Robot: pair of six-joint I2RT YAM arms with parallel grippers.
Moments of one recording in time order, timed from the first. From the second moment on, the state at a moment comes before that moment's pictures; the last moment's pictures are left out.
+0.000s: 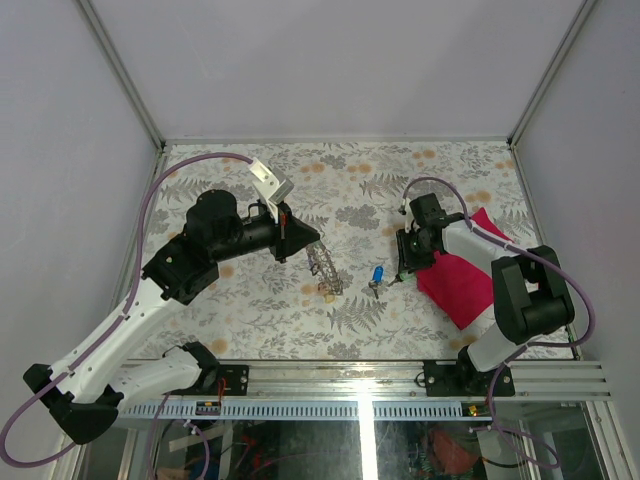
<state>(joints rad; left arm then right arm) -0.69 0.98 1.13 -0.36 0.41 -0.21 0.31 1.60 0.93 -0.56 -0.16 0.19</state>
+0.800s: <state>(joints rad) -0.69 0.98 1.13 -0.36 0.42 -0.21 0.28 1.63 0.90 -0.50 -0.20 0.21</state>
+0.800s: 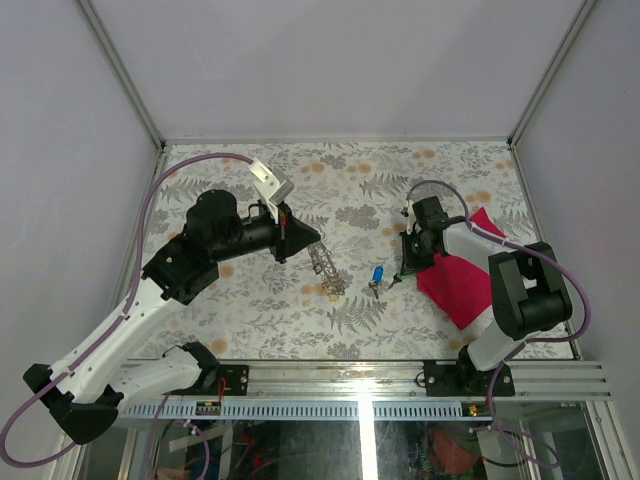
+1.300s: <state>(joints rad) -0.69 0.98 1.13 -0.36 0.43 -0.21 0.28 1.60 0.89 -0.50 -0.20 0.21</state>
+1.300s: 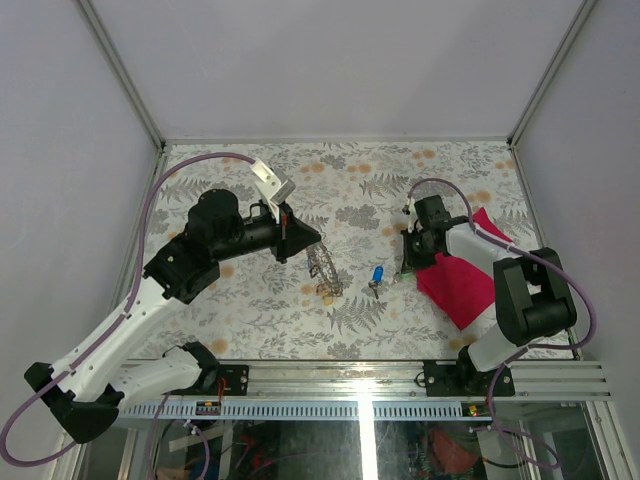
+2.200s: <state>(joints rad) -0.69 1.01 1.13 -0.36 0.45 -0.22 0.28 1.38 0.95 -0.59 -0.26 0.18</state>
